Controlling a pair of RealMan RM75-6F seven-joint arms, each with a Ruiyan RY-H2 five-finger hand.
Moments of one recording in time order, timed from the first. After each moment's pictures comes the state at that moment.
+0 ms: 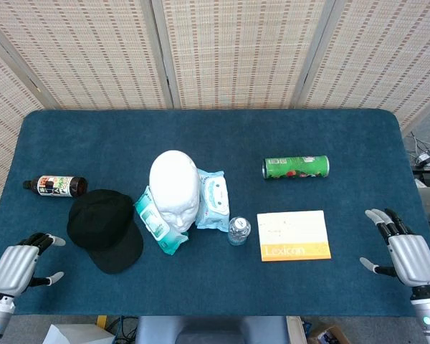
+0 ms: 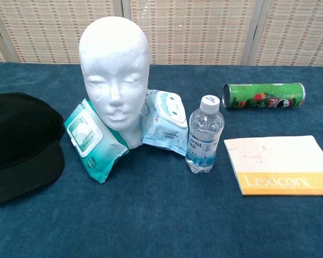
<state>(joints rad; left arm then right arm) -0.15 -1.08 0.02 -1.67 1.54 1.36 -0.01 0.09 -1.08 0.01 -1.61 -1.54 1.44 0.03</state>
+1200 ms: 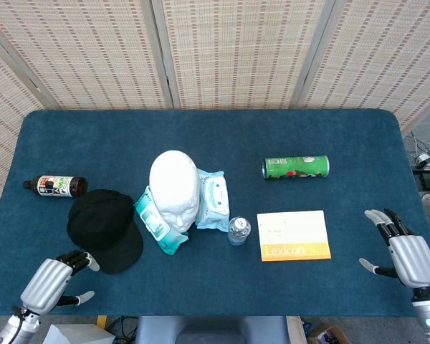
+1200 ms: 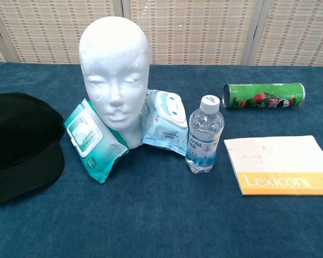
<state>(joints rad) -0.16 -1.14 0.11 -1.67 1.82 1.45 -0.06 0.09 -1.07 0.01 -1.61 -1.56 1.44 0.07</state>
